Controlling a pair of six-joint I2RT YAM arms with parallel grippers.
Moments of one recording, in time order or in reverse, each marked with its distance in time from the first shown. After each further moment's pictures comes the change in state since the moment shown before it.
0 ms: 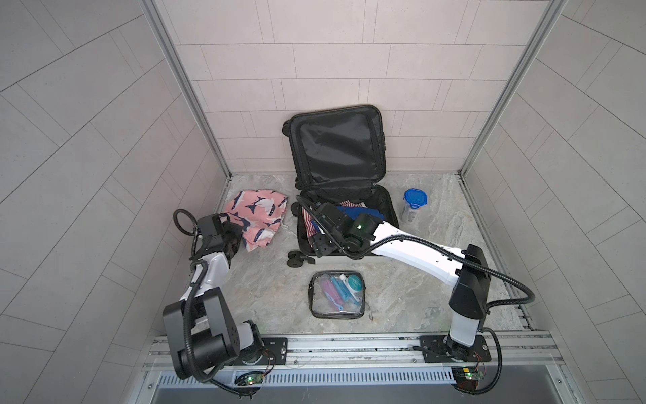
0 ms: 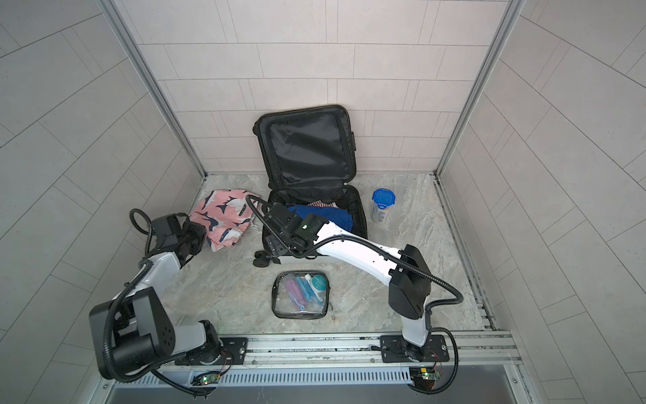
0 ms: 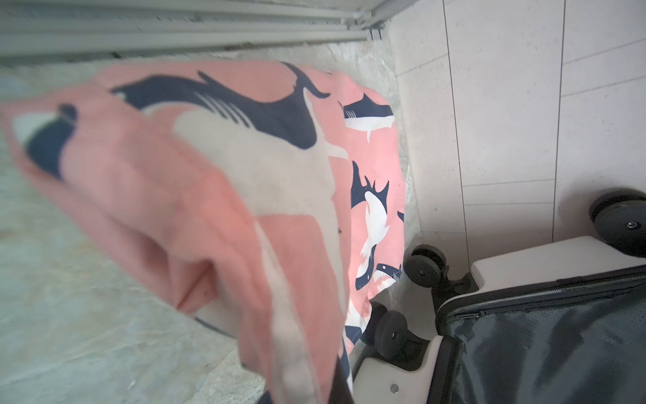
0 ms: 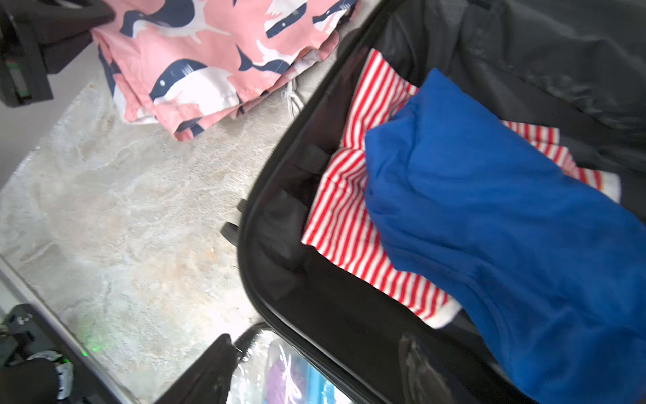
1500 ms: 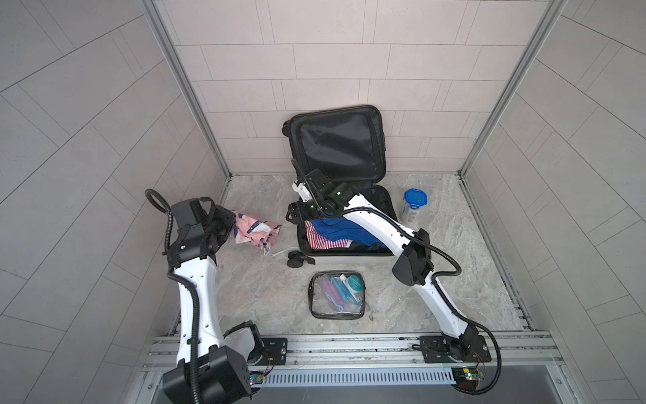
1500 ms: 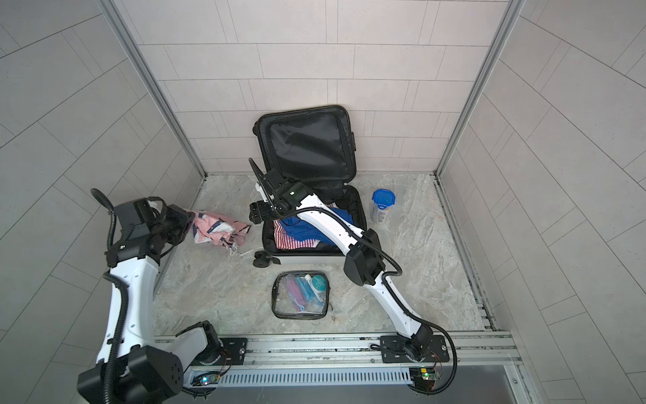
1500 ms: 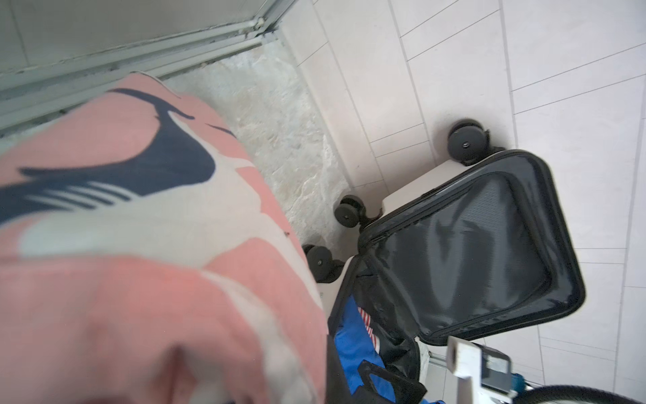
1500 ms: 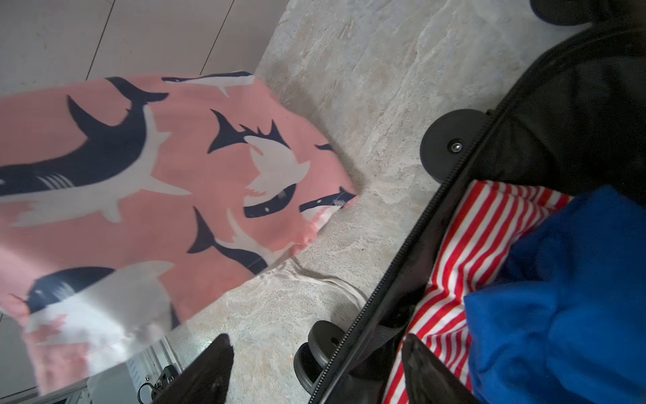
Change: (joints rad) left arm -0.001 -0.182 0.401 -0.480 0.179 0.153; right arm -0.185 0.542 0.766 -0.118 -0.434 0.085
